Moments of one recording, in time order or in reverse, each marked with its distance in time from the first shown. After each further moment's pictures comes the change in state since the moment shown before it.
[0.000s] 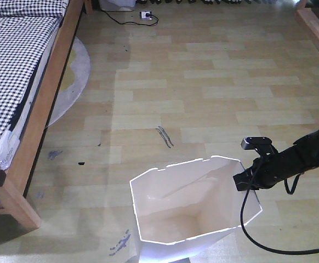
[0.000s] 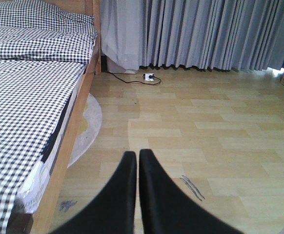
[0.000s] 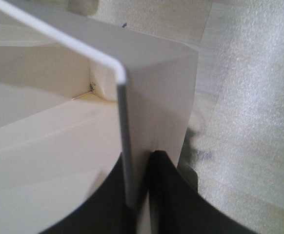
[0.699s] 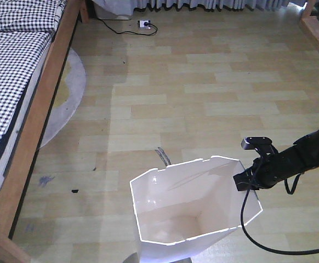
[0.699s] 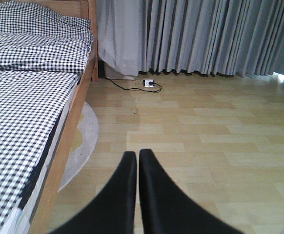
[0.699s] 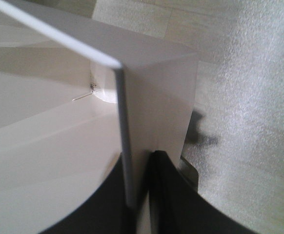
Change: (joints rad) left arm 0.000 0.000 0.000 0.000 0.000 0.000; right arm 0.000 0.000 0.000 0.000 0.000 0.000
